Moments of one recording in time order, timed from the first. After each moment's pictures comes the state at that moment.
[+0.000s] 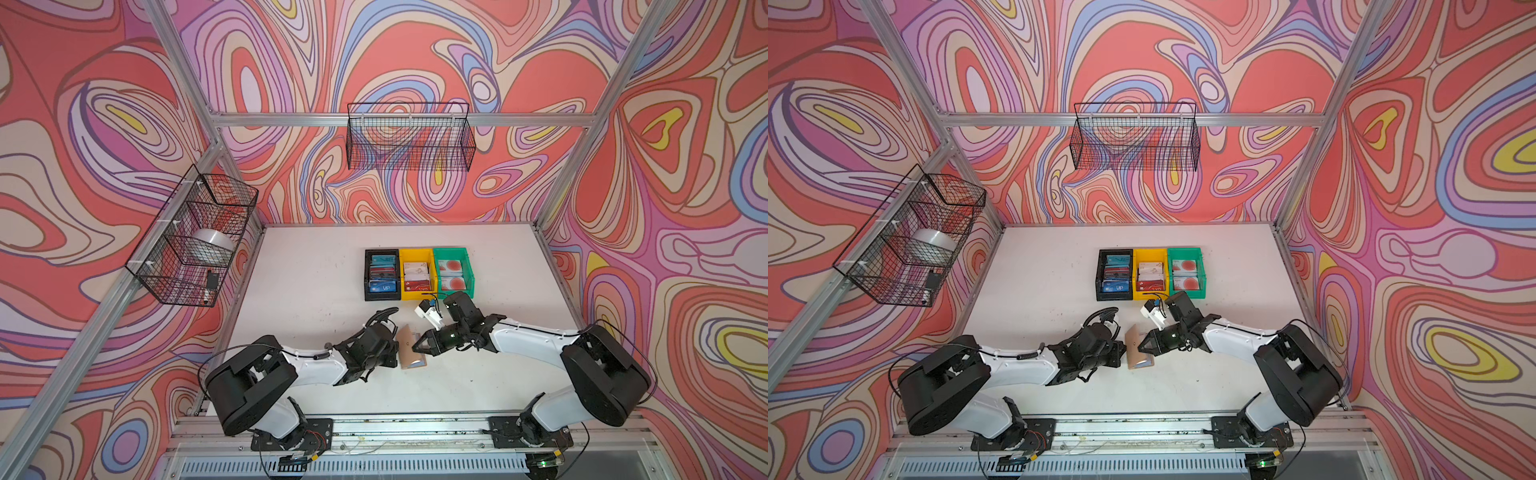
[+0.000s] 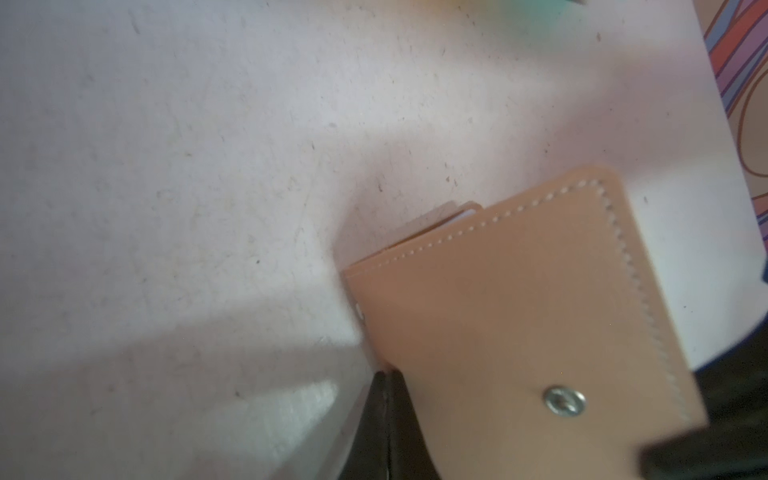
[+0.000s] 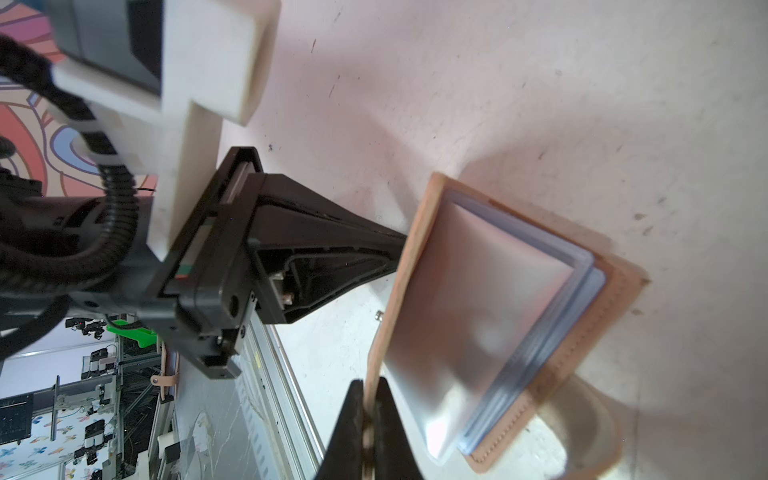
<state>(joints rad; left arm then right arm) -0.89 1.49 0.47 0.20 -0.02 -0.74 0.62 1.50 0.68 -0.11 -0.72 0.38</state>
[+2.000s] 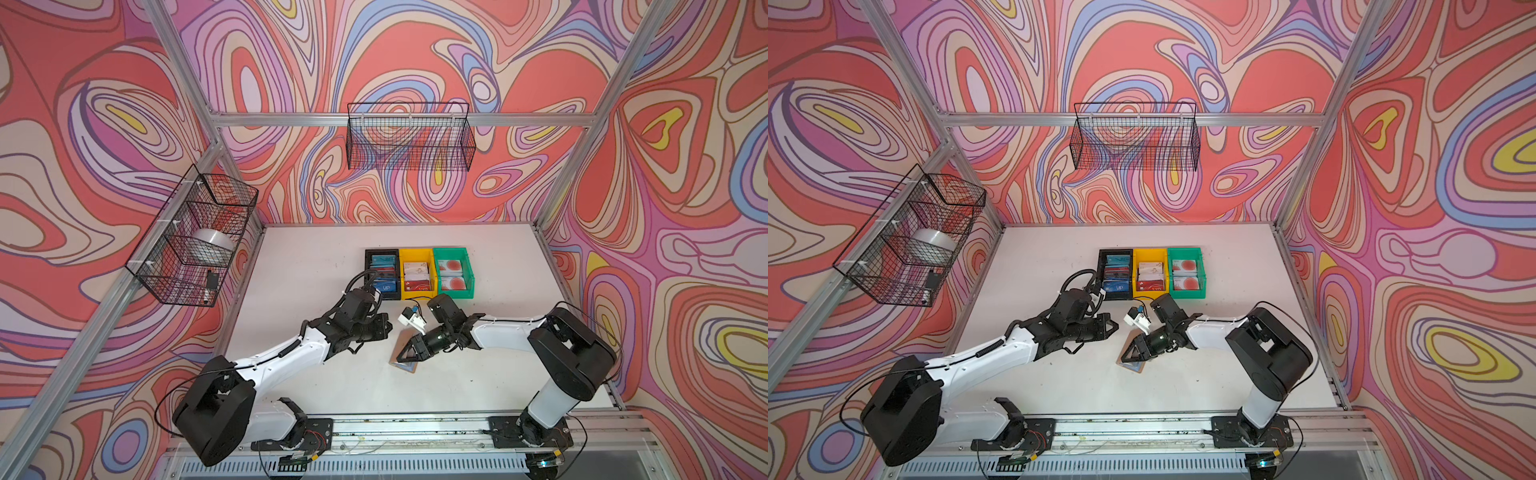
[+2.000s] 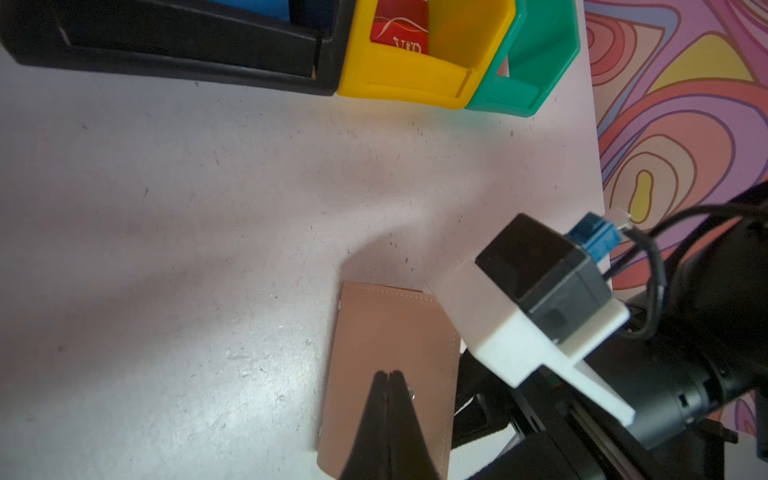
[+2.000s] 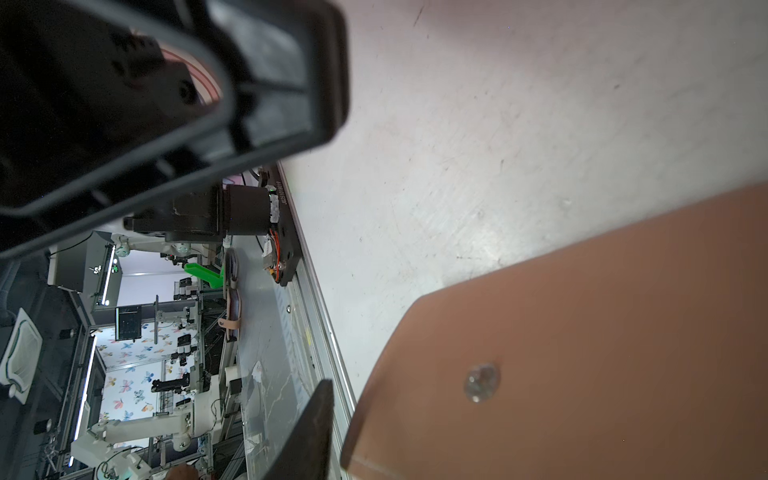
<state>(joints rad) -0.66 1.28 0.69 -0.19 0.25 -0.75 0.69 1.67 0.74 0.00 -0.92 0.41</state>
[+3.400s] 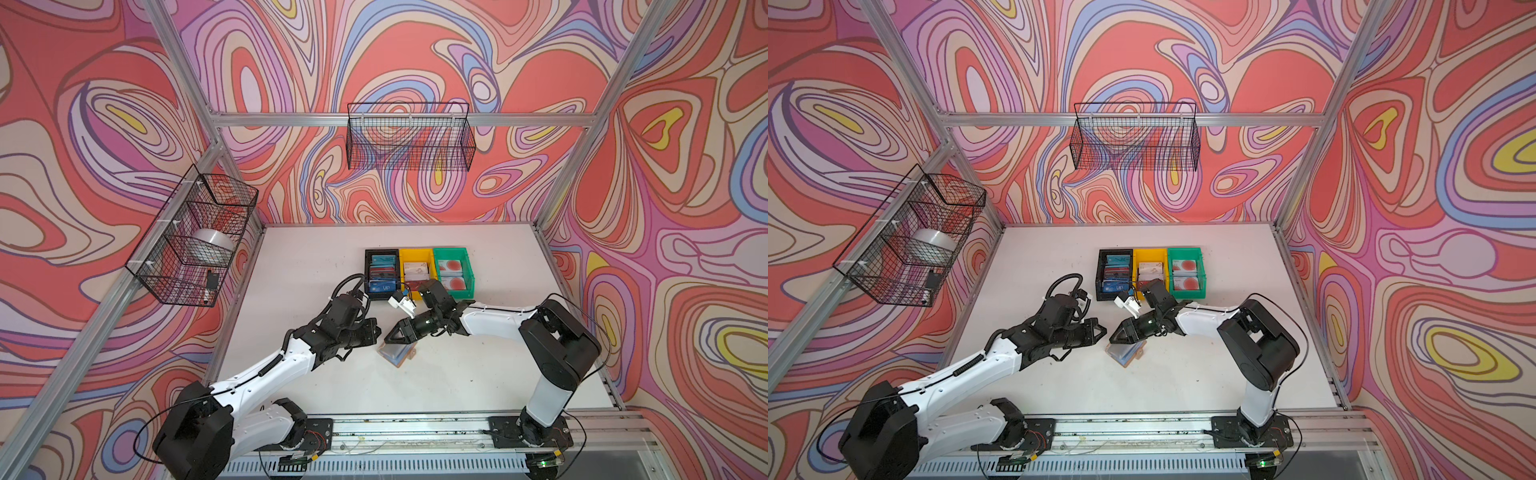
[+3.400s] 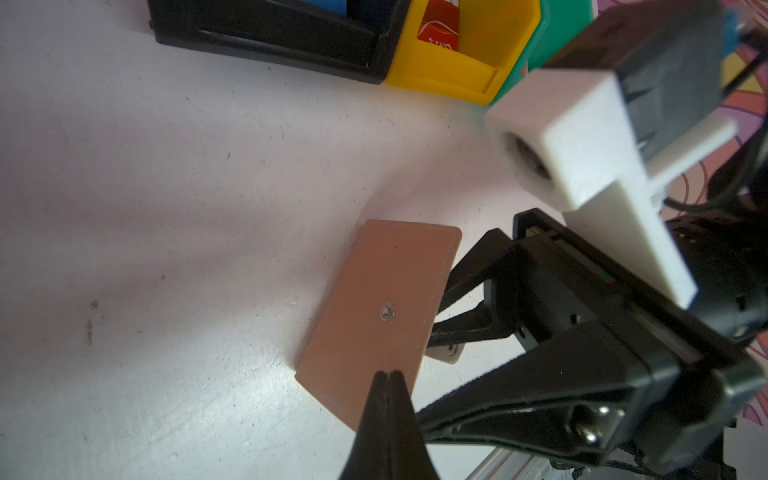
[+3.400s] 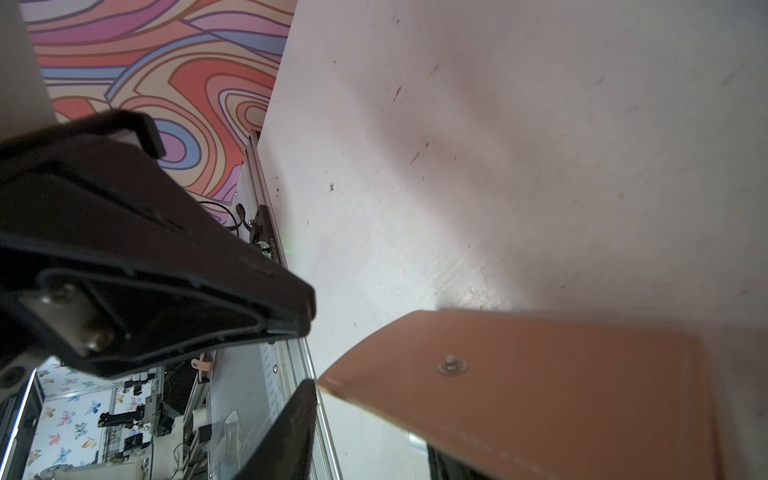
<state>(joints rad) -0.61 1.14 0.62 -0.28 0.24 -0.74 0.69 1.77 0.96 -0.03 -0.83 0.40</state>
